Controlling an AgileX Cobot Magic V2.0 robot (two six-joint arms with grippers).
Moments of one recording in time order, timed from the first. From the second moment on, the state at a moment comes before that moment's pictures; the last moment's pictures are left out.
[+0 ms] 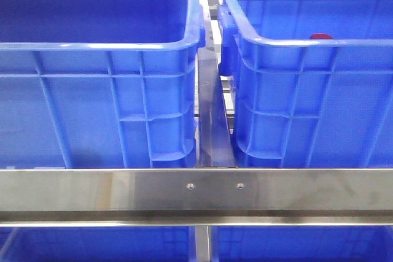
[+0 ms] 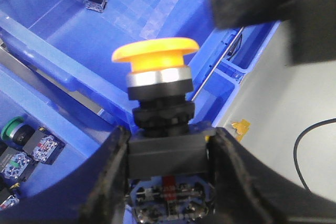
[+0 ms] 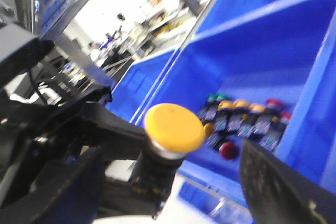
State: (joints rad) left arm -0.98 1.32 -1.35 0.08 0.76 -0.07; right arm 0.17 0.90 -0.59 1.79 0.76 -1.17
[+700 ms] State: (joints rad) left arm -0.98 1.32 -1.35 0.08 0.76 -0.07; right arm 0.17 1.19 -0.75 1.77 1.00 -1.14
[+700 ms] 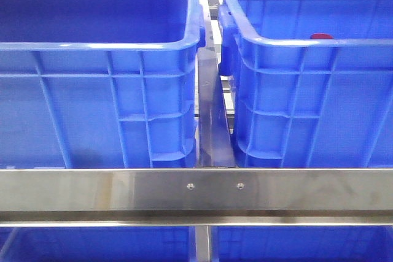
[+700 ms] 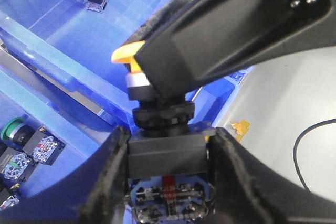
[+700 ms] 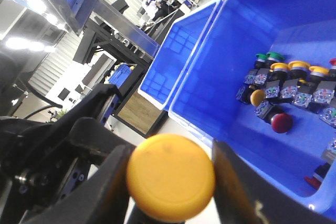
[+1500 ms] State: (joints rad) left arm -0.96 1.31 -1.35 0.09 0.76 -0.07; right arm 0.11 1.19 -0.75 1.77 0.96 -1.25
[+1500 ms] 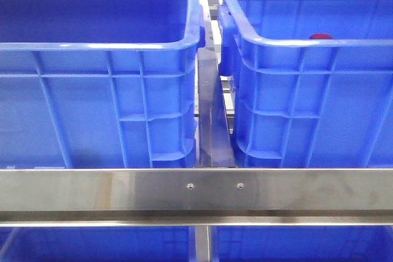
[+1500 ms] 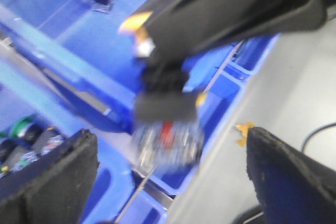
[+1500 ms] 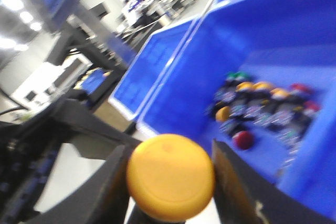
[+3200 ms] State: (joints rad) left arm -0.19 0.45 -0.75 0.09 0.72 -0.14; right arm -0.08 1.32 -0.96 1.81 0.15 -1.93
